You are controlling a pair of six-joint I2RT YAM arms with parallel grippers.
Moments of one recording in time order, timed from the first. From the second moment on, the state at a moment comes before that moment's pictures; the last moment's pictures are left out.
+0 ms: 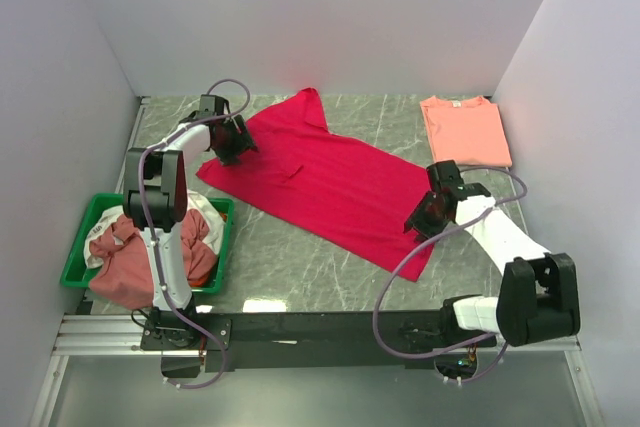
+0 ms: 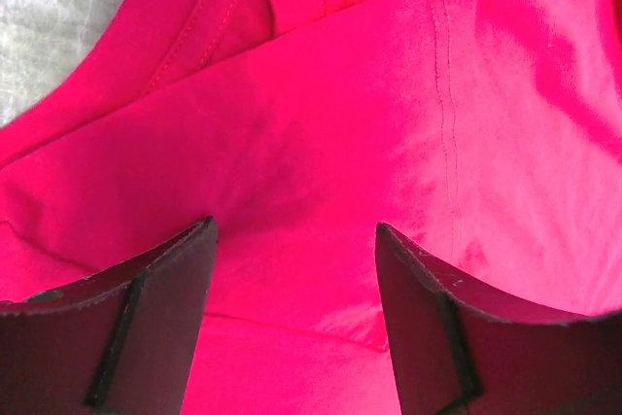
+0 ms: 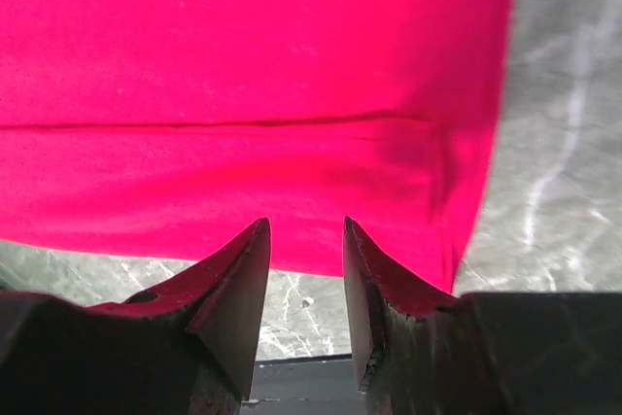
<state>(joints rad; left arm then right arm) -0.08 2.11 1.55 -0.41 0.22 -0.59 0.14 1.27 0.78 -0.78 -0.05 0.82</state>
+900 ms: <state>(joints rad) -0.08 1.98 1.34 -0.33 0.19 -0.56 0.15 1.45 0.72 -0.67 -0.10 0.86</state>
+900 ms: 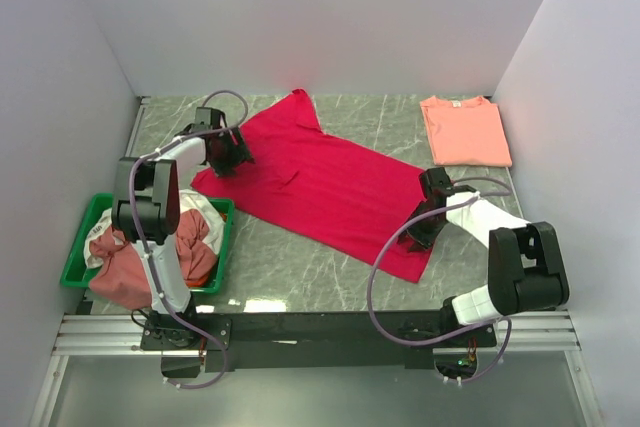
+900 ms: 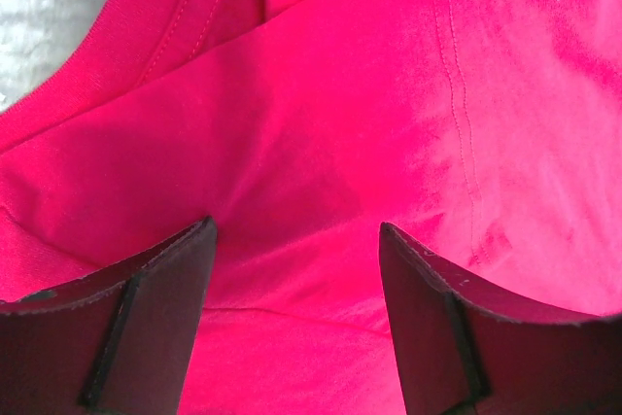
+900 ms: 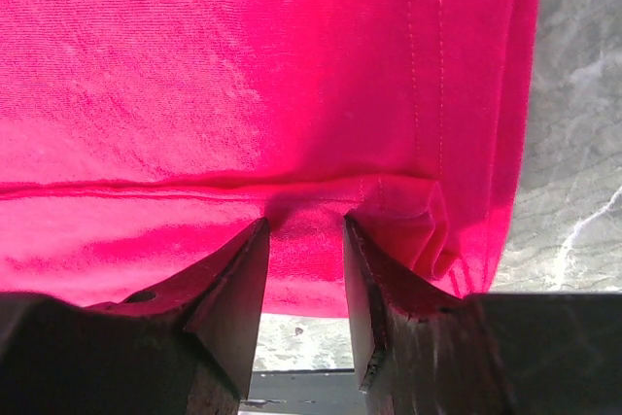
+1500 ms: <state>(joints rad) -0.10 1.91 1.28 -0.41 0.14 -0.52 0.15 1.37 0.70 -0.81 -0.07 0.86</state>
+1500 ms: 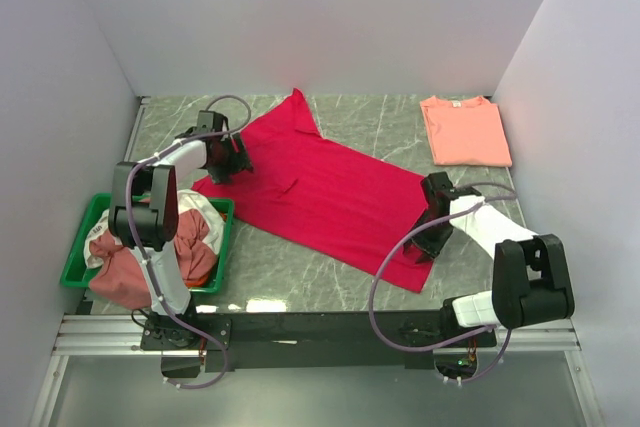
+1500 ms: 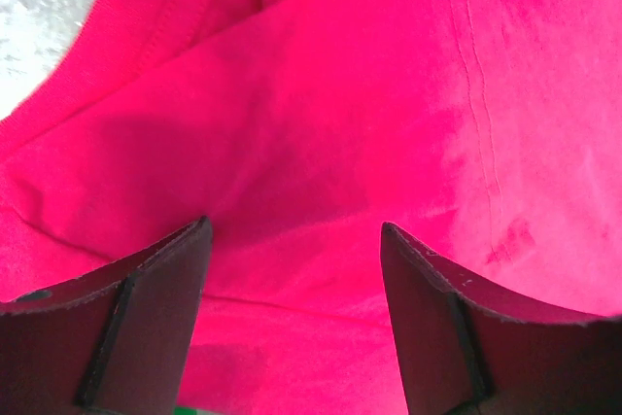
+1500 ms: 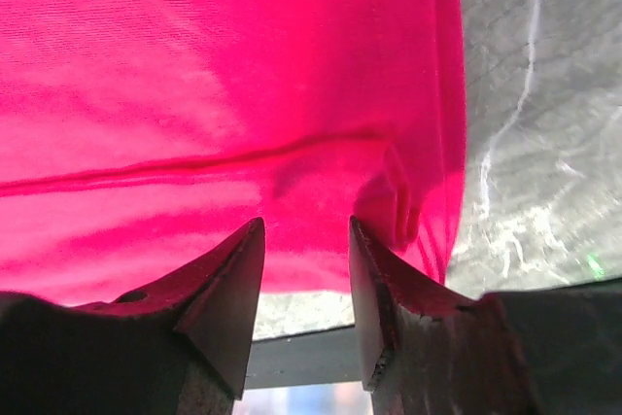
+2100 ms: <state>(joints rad) -0.17 2.03 1.53 -0.42 0.23 -0.51 0.15 1.63 0.96 -0.78 -0.06 0.77</state>
